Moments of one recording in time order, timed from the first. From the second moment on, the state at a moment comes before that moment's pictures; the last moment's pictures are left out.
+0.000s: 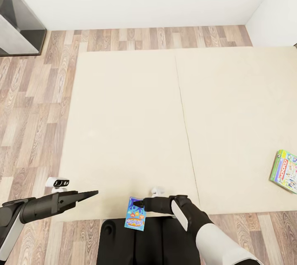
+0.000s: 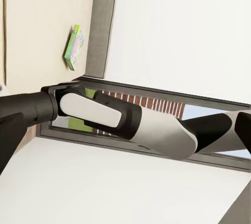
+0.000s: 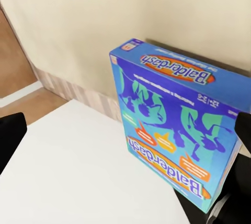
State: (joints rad) left arm -0.27 0.32 0.20 -1.42 0.39 1.01 -1.57; right arm -0.69 0.17 0.19 -0.47 -0.25 0.47 0.55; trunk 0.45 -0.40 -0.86
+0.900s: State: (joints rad) left arm -0.27 0.32 0.20 -1.42 0.39 1.01 -1.57; right arm -0.68 0.17 0.19 -0.46 -0.25 0.45 0.54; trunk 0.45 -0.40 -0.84
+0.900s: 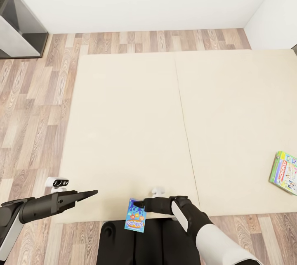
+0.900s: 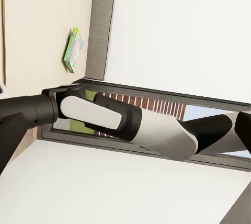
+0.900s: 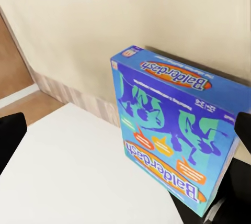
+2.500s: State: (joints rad) left arm -0.27 0.32 0.20 -1.42 0.39 1.01 -1.57; right arm -0.66 0.17 0.19 -0.42 -0.24 0.42 0.54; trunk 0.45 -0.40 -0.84
